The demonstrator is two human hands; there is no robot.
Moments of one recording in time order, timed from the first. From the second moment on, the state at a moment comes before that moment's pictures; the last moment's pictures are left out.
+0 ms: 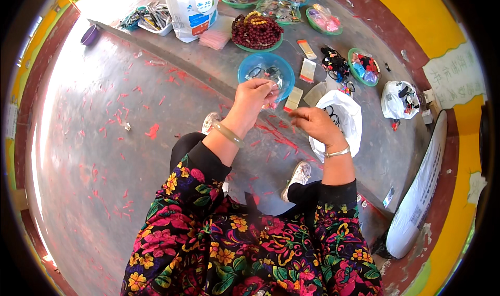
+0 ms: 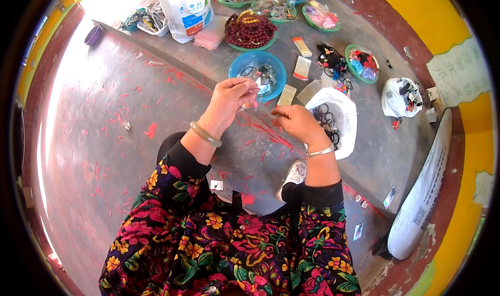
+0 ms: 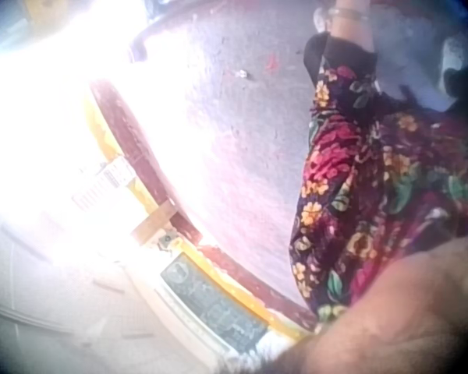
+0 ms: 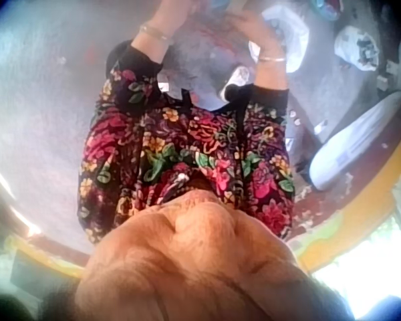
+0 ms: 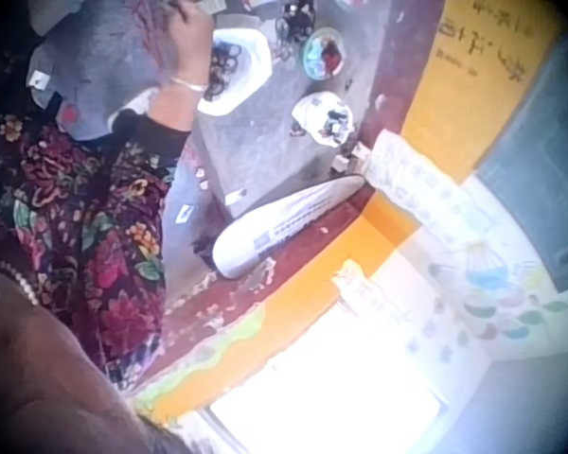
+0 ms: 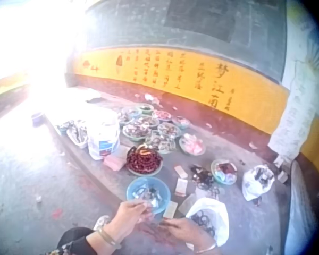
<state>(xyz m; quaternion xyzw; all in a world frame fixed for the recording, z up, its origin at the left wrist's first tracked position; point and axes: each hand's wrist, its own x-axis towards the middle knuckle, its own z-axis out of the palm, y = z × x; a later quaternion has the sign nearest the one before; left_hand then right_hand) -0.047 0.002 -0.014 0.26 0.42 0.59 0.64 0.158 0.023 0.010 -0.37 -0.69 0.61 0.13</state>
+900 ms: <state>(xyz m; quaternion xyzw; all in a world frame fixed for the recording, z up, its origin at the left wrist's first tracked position) -0.032 -0.007 -0.003 0.26 0.35 0.54 0.72 0.144 0.025 0.002 -0.43 -0.50 0.65 0.39</state>
